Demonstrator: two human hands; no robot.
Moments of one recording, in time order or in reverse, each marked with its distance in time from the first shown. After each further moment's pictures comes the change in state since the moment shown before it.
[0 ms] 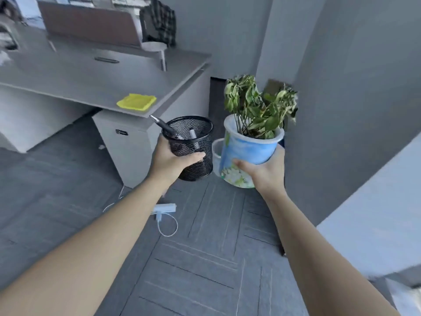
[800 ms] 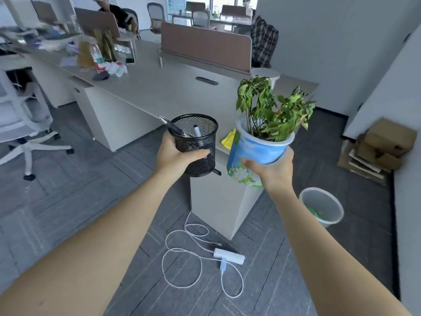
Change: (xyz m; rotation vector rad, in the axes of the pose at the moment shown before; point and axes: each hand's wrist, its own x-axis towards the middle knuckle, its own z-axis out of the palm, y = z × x) left_hand 0.268 -0.072 -0.323 0.039 0.374 -0.049; right_hand 0.159 -0.047 0.429 0.088 -0.293 0.030
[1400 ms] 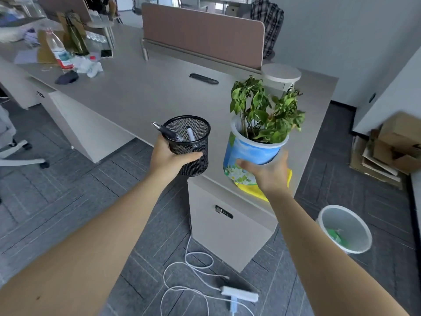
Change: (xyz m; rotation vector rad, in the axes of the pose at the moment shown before) left_hand 0.278 -0.086 0.012 0.042 -0.064 -0.051; right_hand 0.223 0.046 0.143 -0.017 0.022 0.131
